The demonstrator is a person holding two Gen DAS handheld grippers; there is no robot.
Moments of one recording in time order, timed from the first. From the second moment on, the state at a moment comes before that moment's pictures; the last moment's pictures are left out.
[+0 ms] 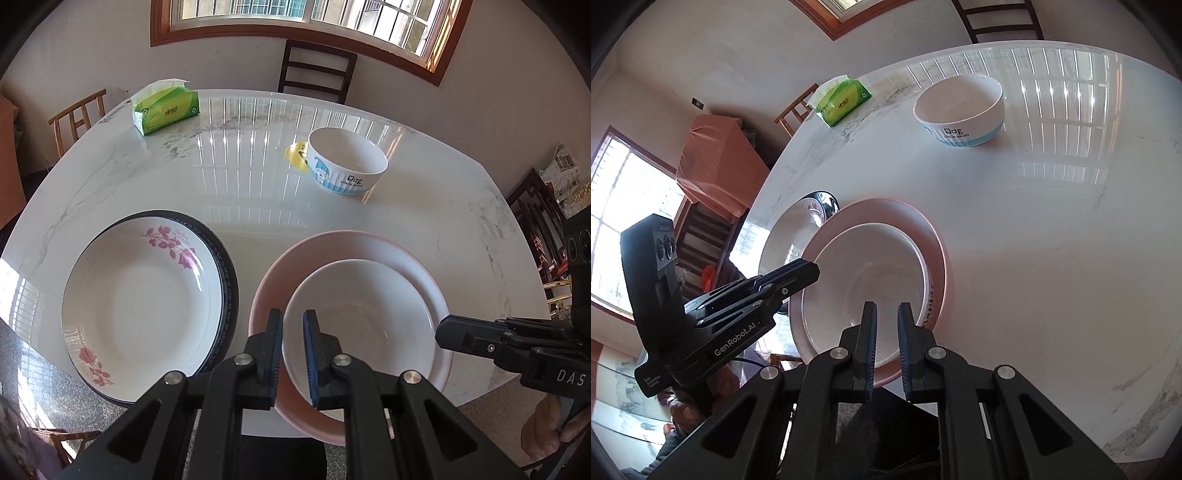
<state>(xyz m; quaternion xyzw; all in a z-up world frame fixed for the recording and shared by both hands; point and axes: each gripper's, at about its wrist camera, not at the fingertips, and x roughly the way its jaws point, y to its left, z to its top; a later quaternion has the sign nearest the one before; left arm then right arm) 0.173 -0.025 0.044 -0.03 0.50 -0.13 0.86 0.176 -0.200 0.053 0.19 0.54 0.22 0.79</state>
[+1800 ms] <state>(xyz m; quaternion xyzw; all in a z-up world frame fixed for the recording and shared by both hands) 0.354 -0.042 0.040 -0.05 0.46 -0.16 0.87 0.185 -0.303 0.032 0.01 0.15 -0.12 0.98</state>
